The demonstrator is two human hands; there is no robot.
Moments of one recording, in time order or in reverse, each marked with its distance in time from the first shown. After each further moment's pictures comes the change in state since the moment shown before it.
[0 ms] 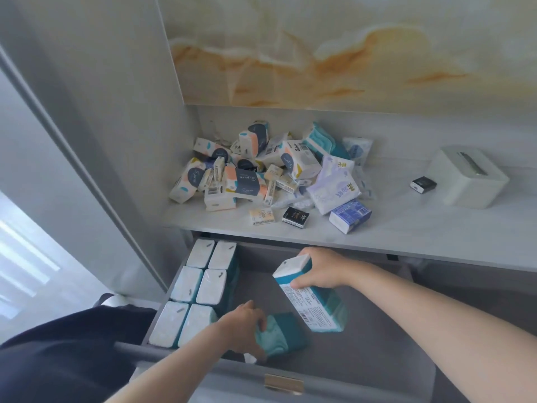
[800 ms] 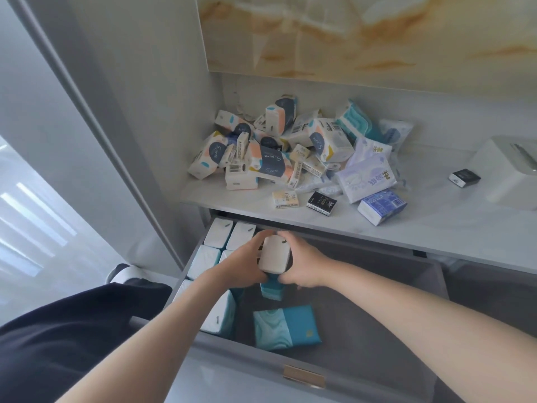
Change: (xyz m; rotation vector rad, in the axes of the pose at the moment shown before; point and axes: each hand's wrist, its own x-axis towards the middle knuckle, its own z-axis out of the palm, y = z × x) left_hand 0.004 -0.037 -0.077 -0.608 0.304 0.084; right_hand 0.057 -0.047 0.066 0.115 0.009 -0.139
